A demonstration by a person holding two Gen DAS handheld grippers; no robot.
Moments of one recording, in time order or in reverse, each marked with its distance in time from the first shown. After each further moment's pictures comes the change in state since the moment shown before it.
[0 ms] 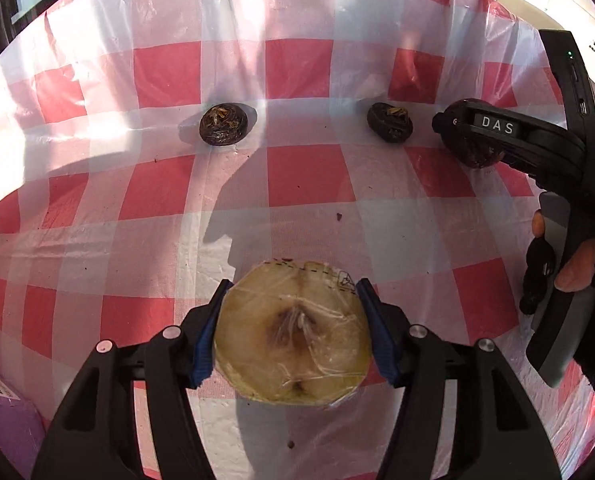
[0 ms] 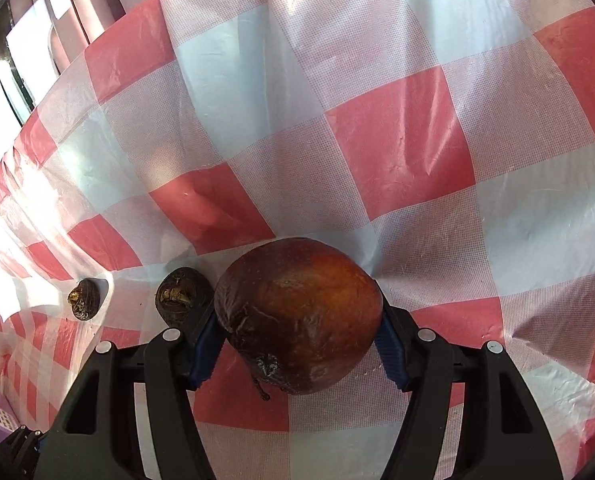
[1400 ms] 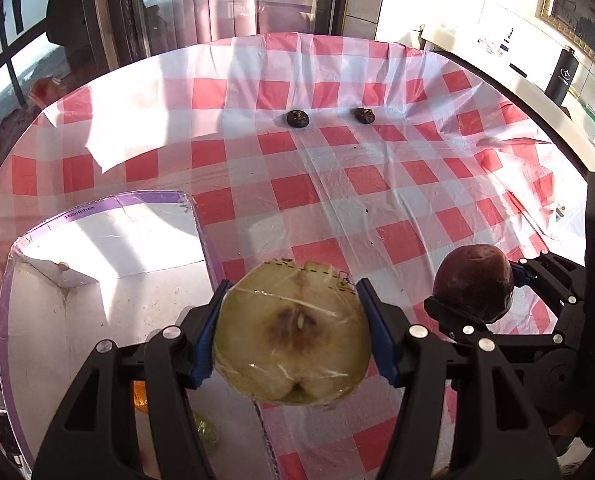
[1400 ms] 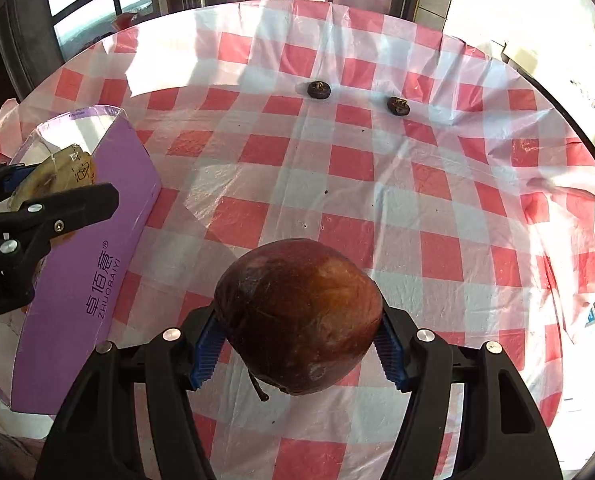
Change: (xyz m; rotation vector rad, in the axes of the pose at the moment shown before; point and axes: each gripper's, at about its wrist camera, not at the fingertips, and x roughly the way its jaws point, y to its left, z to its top) left arm -0.234 0.143 -0.128 0.128 -0.074 -0.130; right arm -0.230 0.233 -0.236 -0.388 0.159 -0.138
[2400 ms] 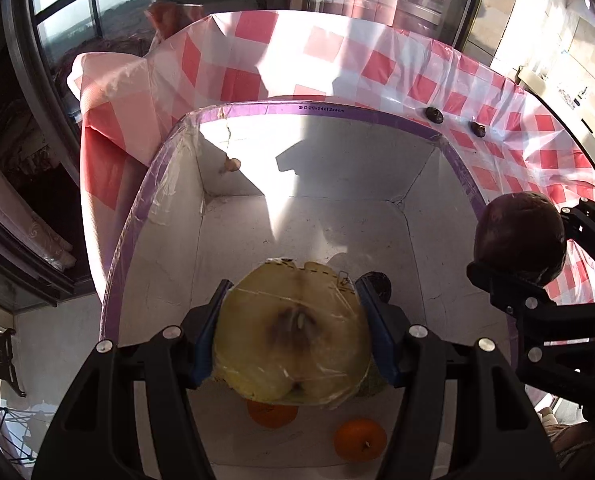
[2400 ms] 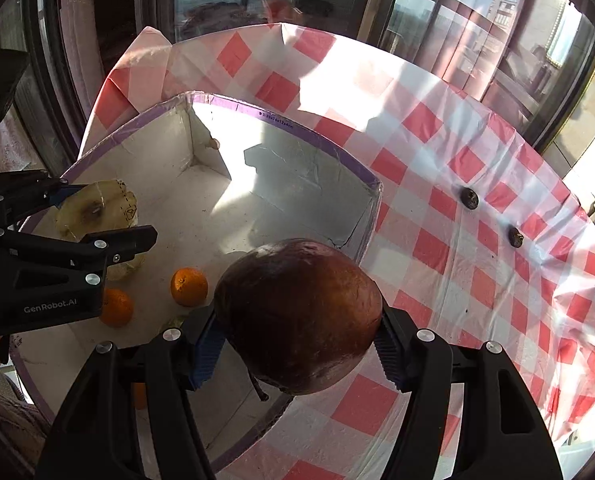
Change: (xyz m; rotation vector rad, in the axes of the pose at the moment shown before) left arm -0.039 0.174 -0.085 -0.246 0.028 0.131; right arm -0.012 0.187 0.042 -0.367 -0.064 0.109
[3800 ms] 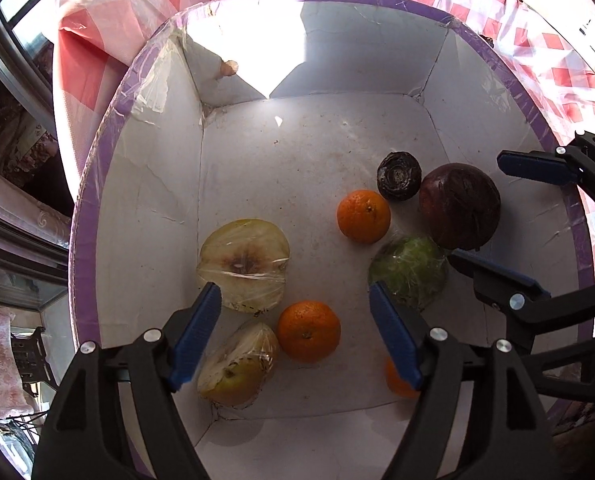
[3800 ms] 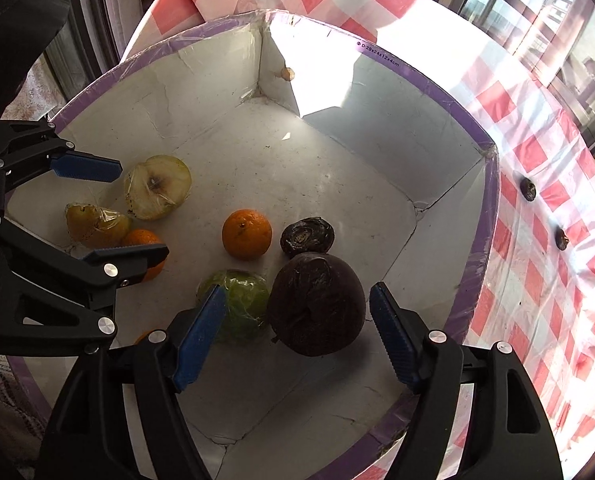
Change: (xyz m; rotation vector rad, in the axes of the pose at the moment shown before) left arm 0.033 0.007 -0.041 0.129 0.227 0.061; right arm 0.039 0.043 -0.029 -0.117 0.131 0.095
